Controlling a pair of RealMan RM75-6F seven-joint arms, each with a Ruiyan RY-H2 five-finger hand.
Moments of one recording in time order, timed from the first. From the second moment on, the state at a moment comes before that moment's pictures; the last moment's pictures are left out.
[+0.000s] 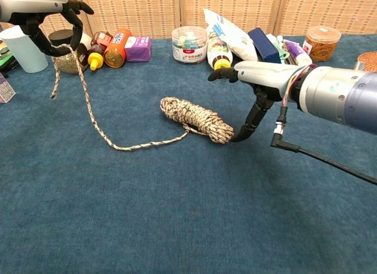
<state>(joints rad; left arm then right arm) -0.89 -1.19 -0.15 -1.56 0.94 0.81 0.36 0.82 -1.57 0.23 -1.73 -0.76 0.98 -0.50</state>
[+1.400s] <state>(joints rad) -0.88 -1.17 -0.15 -1.53 0.98 0.80 0.29 0.96 -1.80 0.28 -1.32 -0.73 0.95 -0.52</state>
